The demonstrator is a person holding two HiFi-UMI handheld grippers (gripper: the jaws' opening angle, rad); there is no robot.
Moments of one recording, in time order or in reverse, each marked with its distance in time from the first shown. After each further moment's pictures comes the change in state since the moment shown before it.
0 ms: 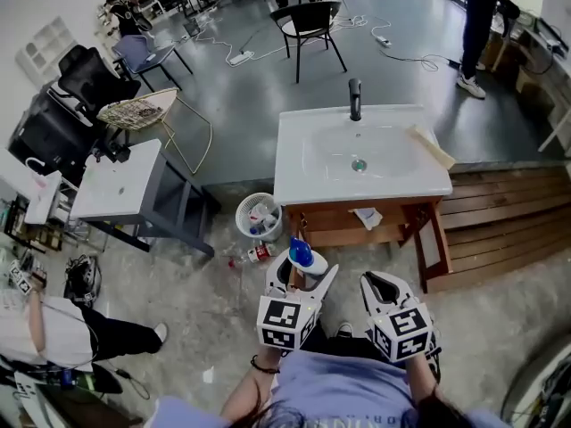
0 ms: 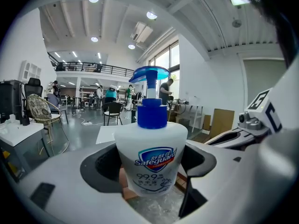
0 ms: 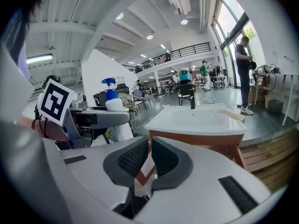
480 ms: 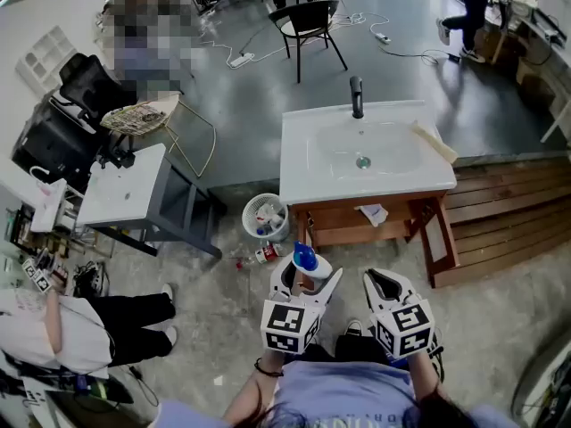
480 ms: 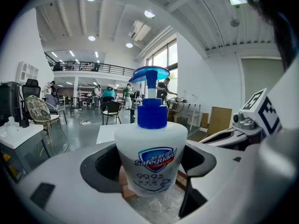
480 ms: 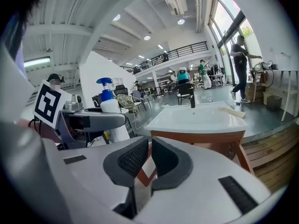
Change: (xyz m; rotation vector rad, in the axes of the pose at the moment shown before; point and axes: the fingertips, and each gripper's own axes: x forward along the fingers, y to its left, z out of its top) left arm -0.015 -0.001 -0.003 0.017 0.016 -0.019; right arm 0.004 0.010 -0.001 0.033 -0.005 -0.007
